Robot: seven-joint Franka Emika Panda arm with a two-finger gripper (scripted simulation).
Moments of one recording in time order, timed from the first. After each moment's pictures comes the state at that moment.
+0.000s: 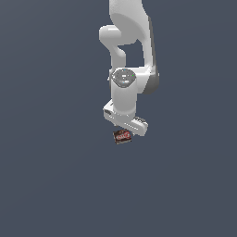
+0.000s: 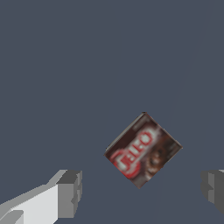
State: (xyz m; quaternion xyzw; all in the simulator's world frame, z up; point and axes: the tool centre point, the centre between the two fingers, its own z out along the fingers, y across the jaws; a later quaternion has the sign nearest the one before) arm -0.016 0.030 0.121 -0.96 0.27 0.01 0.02
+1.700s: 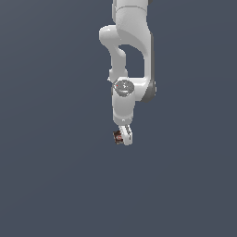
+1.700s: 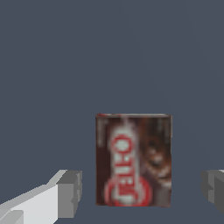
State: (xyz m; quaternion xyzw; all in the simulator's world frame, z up) arm -0.037 0.020 0.066 -0.79 0.61 0.00 0.00
